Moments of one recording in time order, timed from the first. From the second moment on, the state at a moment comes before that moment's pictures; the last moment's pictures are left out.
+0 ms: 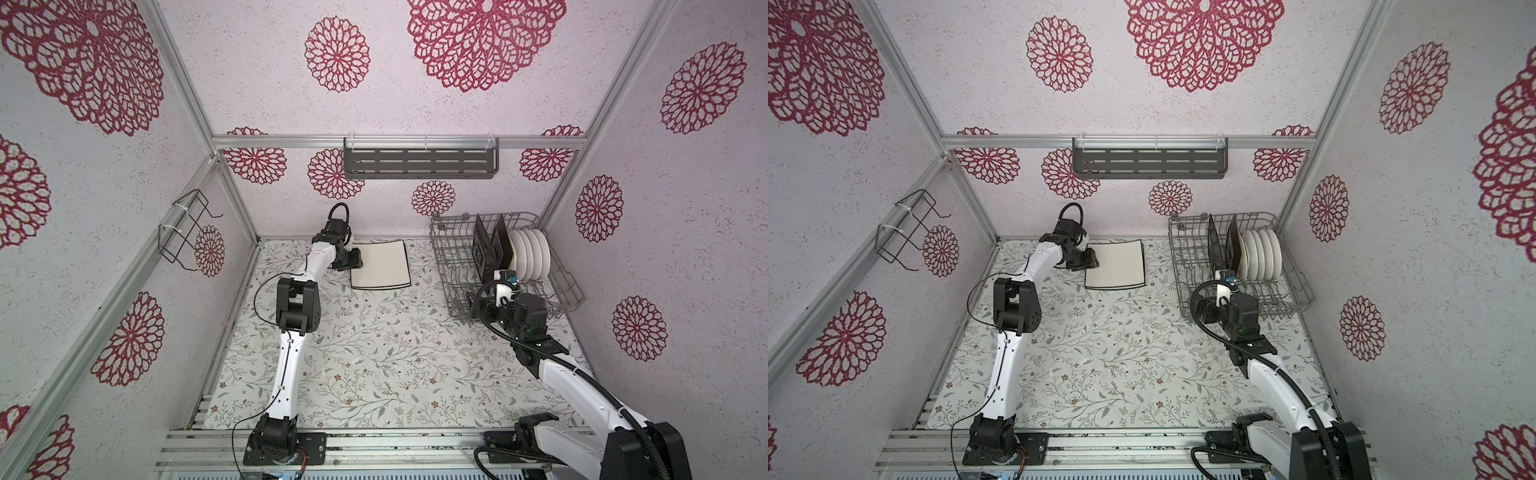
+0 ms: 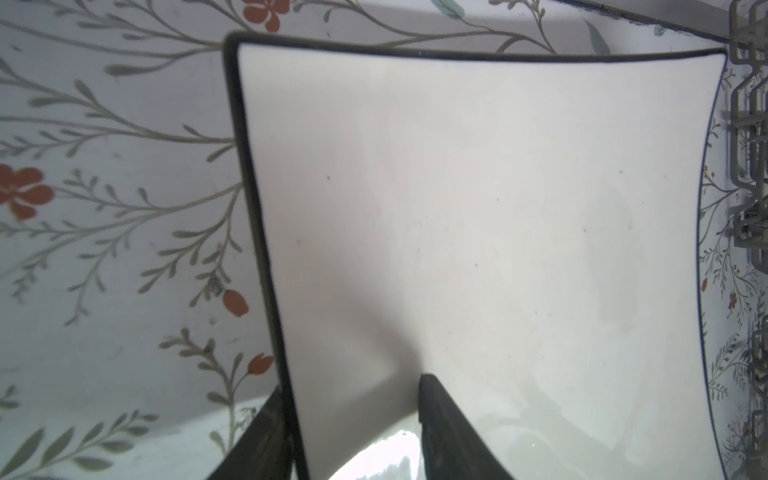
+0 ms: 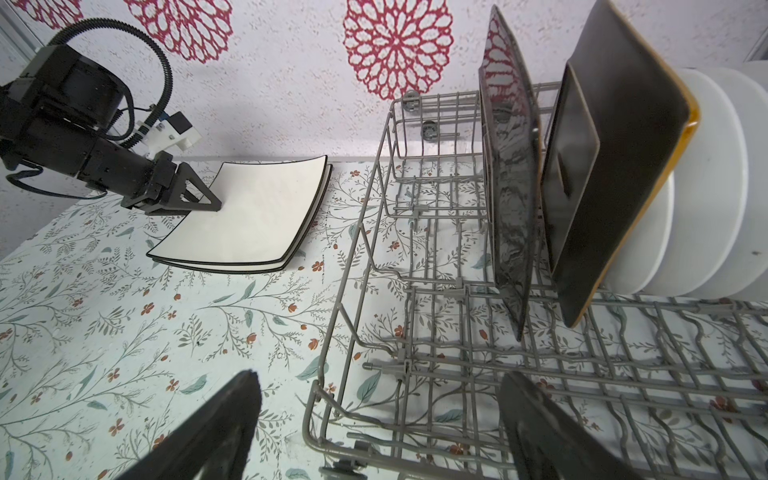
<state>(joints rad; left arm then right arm) -0.18 2.64 2.41 -0.86 0.25 -0.21 0.21 1.05 0.53 0.18 -0.11 0.14</state>
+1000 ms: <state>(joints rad) -0.21 2.47 2.18 -0.85 0.17 -0.14 0.15 0.98 0.62 0.05 -0.08 0.12</state>
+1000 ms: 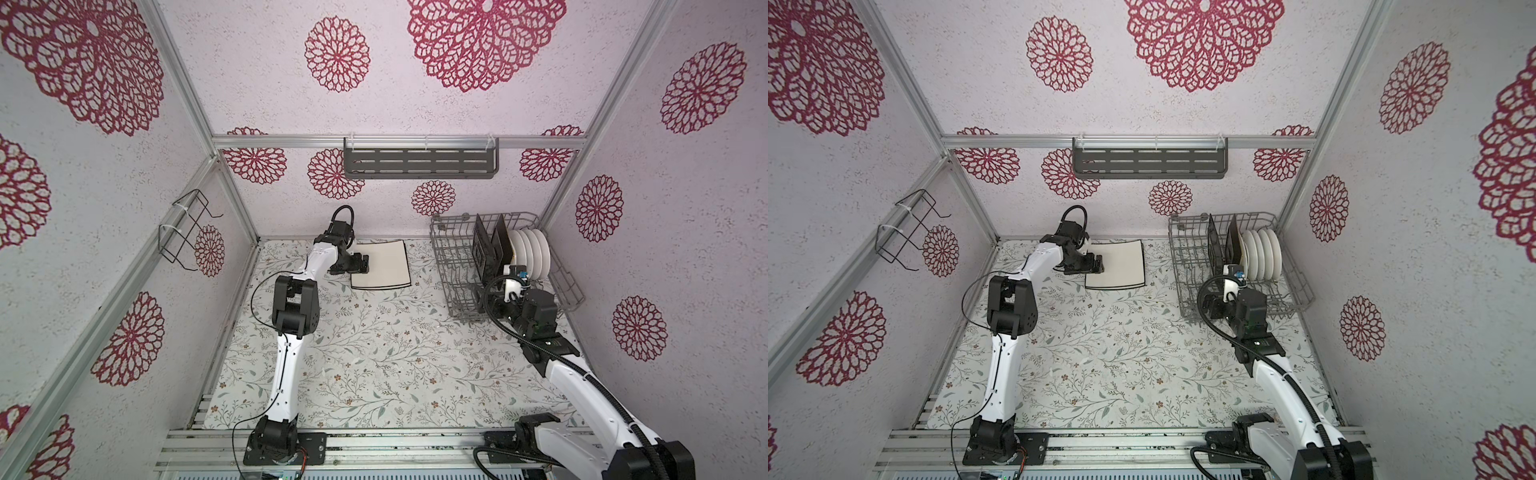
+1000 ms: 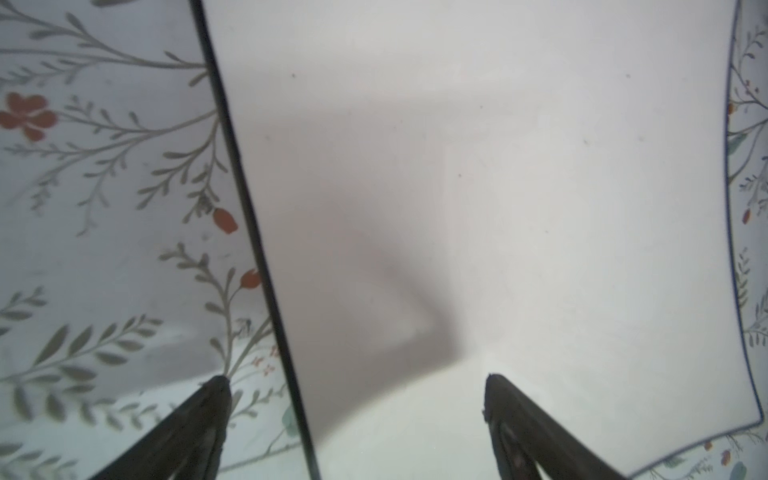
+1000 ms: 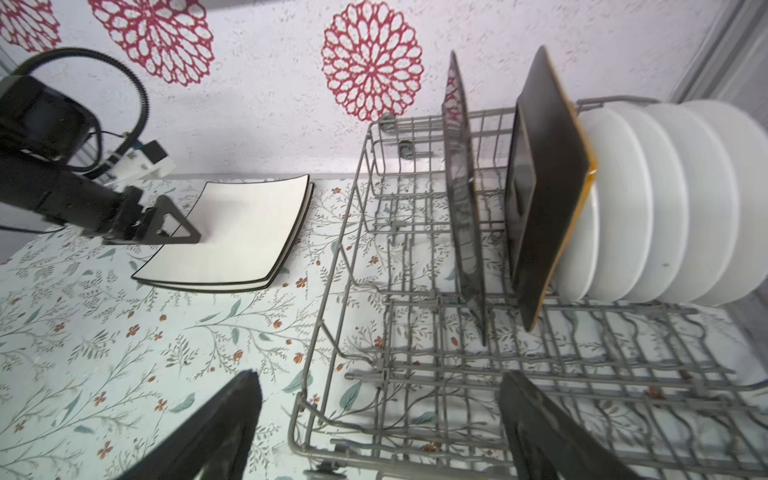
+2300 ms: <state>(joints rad) -0.52 1.20 1.10 -0.41 0.07 -0.07 -0.11 1.54 0.48 0.96 -0.49 -0.03</state>
